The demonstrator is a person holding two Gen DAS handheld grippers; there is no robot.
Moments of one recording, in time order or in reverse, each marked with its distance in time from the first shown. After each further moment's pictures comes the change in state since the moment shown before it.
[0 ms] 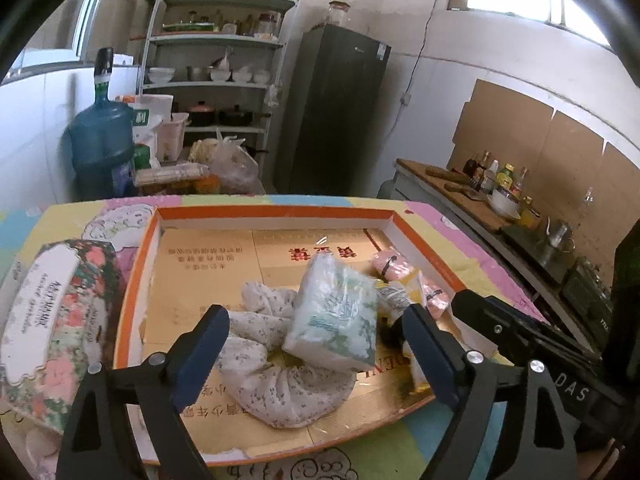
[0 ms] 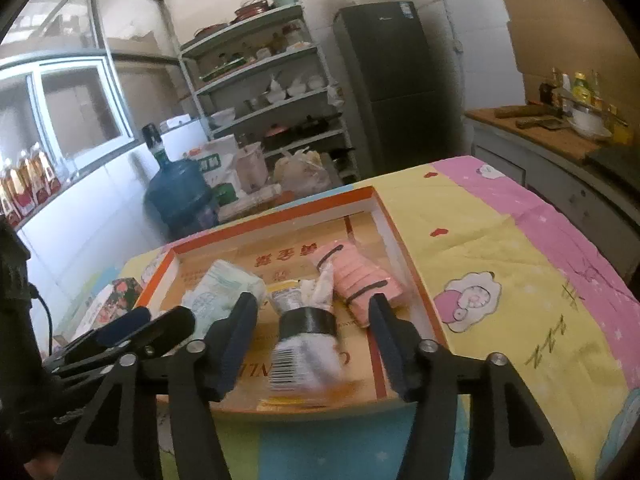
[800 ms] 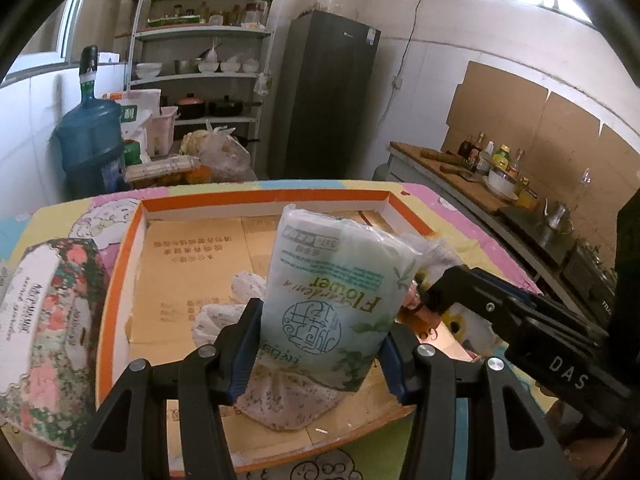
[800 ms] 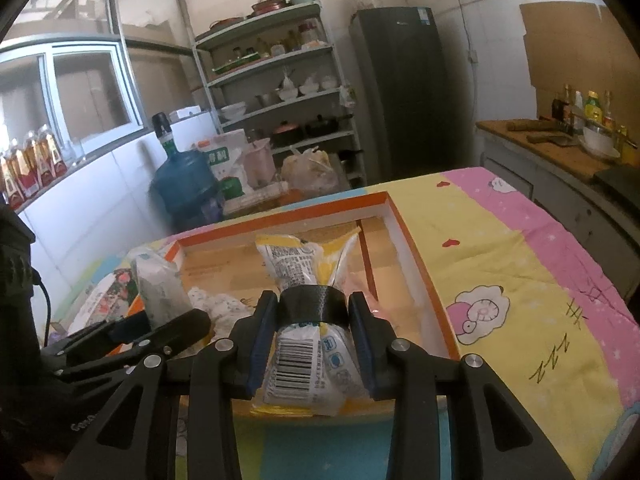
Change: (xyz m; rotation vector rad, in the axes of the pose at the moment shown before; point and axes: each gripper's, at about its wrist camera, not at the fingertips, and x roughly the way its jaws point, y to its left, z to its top) left arm 0.022 -0.002 -0.002 0.038 0.063 -0.011; right arm 0.012 0.008 0.005 -0.074 0.015 0.015
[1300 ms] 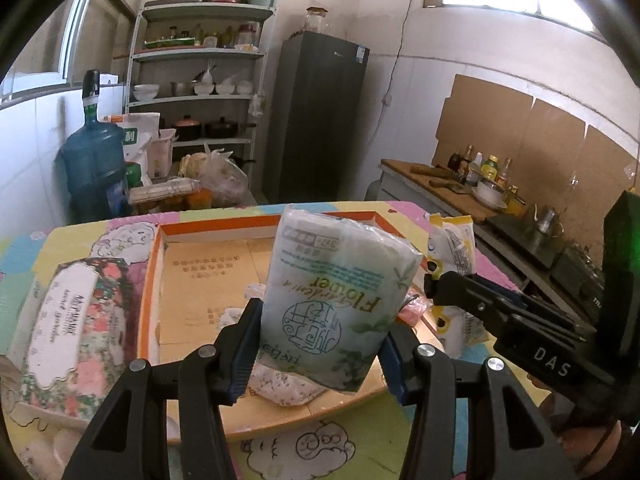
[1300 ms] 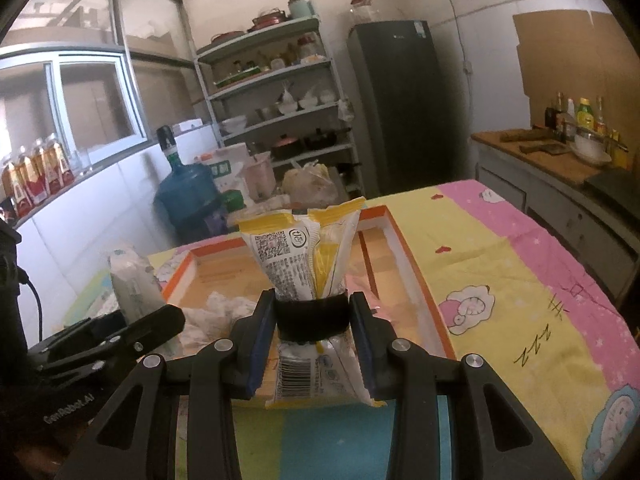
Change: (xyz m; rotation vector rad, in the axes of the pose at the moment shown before) left arm -0.042 0.001 0.000 0.031 -0.070 -0.009; right arm -0.031 0.008 -0.004 0.004 -0.047 -0.010
